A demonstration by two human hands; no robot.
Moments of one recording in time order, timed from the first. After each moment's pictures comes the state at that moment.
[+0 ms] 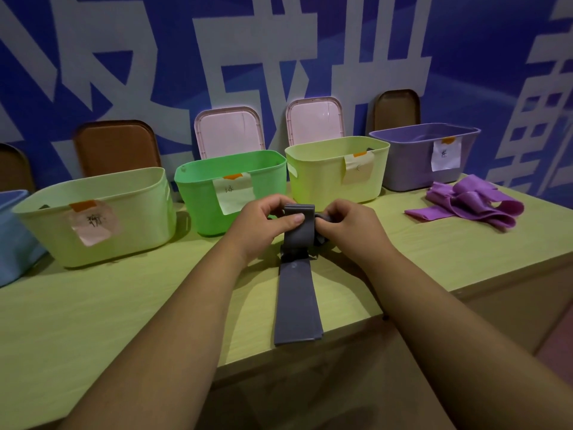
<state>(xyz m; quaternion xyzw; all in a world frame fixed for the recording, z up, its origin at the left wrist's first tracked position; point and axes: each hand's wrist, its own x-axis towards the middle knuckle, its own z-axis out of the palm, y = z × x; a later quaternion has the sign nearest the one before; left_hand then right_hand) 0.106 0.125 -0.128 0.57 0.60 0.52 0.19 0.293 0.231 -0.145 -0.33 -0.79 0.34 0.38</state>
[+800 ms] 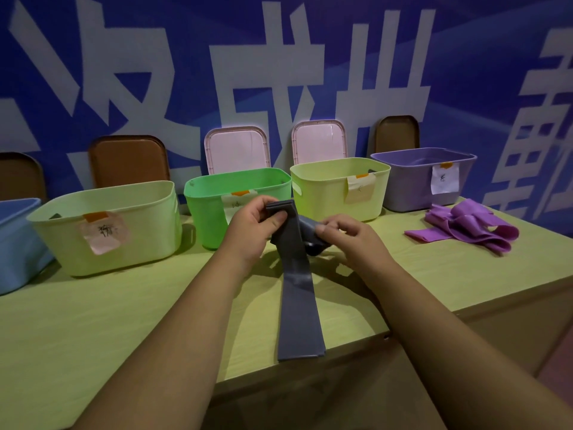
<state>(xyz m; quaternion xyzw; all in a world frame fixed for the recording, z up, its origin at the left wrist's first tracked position) 0.099 0.125 -0.118 0.49 0.54 0.65 0.19 0.304 0.221 -0.134 -0.24 -0.74 0.50 0.38</state>
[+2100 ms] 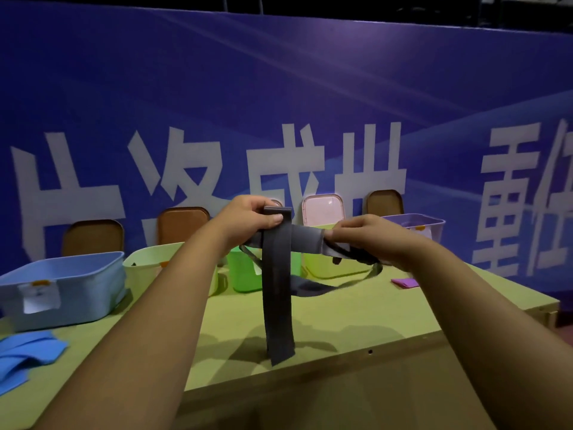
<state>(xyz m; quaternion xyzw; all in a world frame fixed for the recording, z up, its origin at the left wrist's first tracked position) 0.155 -0.026 0.071 0.56 0.67 0.47 0.11 0.394 0.134 0.036 -0.22 -0.86 0.39 0.23</state>
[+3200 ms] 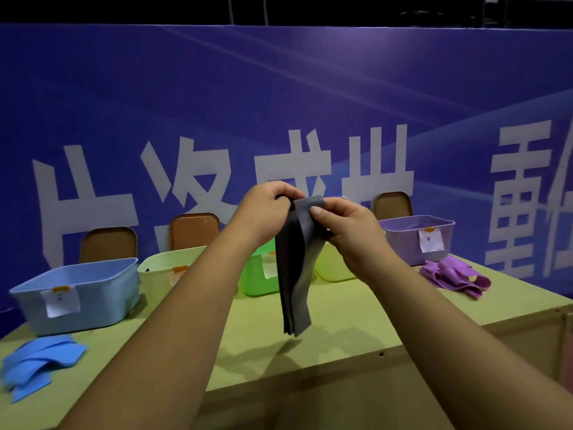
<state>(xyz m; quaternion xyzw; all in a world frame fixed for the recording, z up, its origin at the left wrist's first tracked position) 0.202 -0.032 0.092 0.54 0.67 0.51 -0.02 0.340 0.076 0.035 -0.09 -0.66 0.56 0.48</state>
